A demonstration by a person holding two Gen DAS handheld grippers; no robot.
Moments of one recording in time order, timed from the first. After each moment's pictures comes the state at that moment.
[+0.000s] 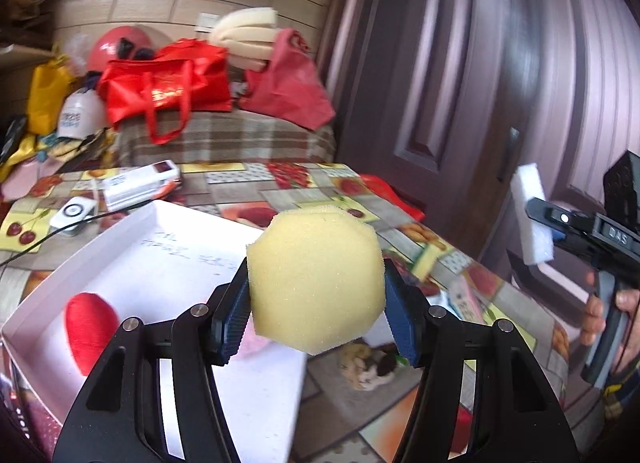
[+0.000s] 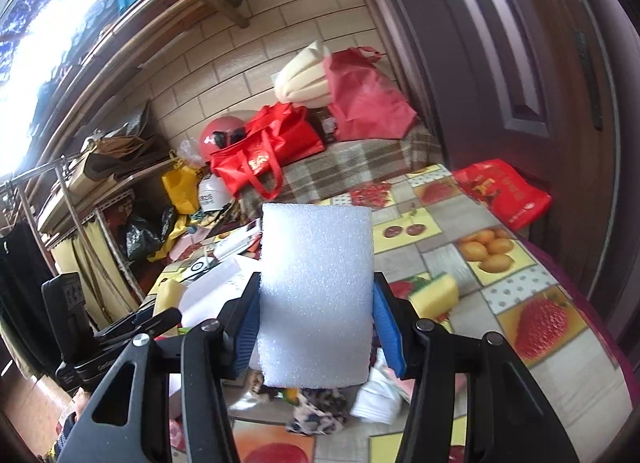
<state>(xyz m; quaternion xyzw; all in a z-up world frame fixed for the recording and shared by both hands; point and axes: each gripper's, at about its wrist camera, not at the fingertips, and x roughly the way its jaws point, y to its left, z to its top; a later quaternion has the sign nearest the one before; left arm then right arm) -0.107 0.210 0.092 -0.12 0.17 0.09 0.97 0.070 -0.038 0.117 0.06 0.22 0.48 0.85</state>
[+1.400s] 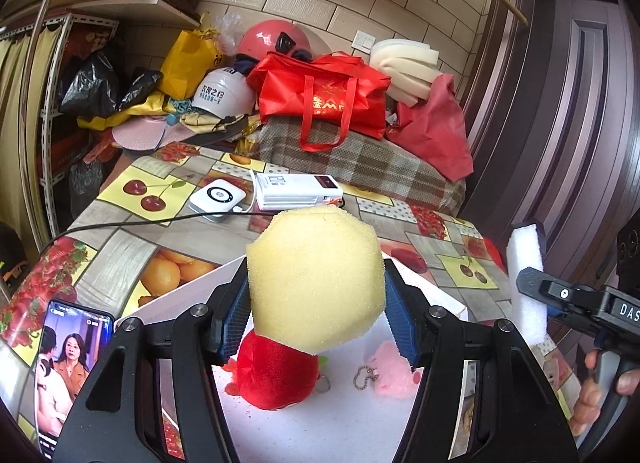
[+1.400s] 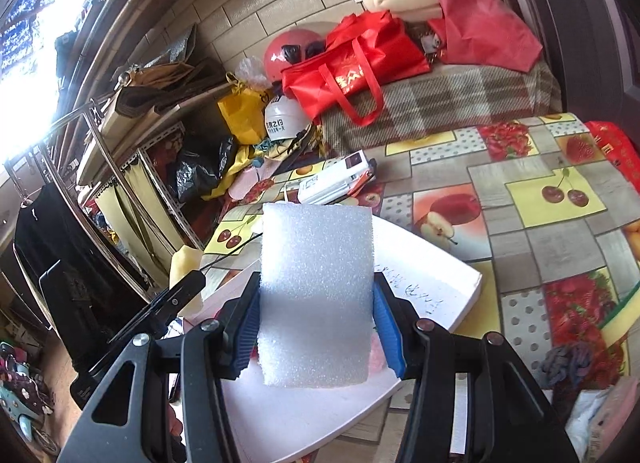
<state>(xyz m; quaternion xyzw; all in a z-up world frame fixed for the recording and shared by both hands) -0.163 0.327 0.081 -0.23 0.13 0.29 0.92 0.044 0.148 0.105 0.01 0.33 0.58 0.75</state>
